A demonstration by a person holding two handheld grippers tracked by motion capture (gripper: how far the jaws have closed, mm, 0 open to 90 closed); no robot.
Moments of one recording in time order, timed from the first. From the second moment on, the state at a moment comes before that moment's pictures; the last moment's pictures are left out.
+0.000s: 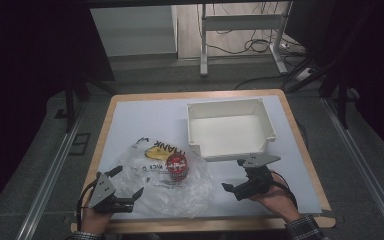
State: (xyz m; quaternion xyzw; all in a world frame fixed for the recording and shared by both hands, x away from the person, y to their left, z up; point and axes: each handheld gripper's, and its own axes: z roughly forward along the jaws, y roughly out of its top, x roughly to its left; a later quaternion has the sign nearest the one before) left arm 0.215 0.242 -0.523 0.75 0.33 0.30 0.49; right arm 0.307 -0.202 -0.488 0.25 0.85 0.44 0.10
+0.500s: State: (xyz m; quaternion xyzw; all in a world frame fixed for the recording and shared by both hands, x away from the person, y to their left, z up) left arm 0.215 0.240 -0.523 0.75 0.33 0.30 0.49; right arm 0.315 -0.183 -0.488 0.24 0.87 0.42 0.09
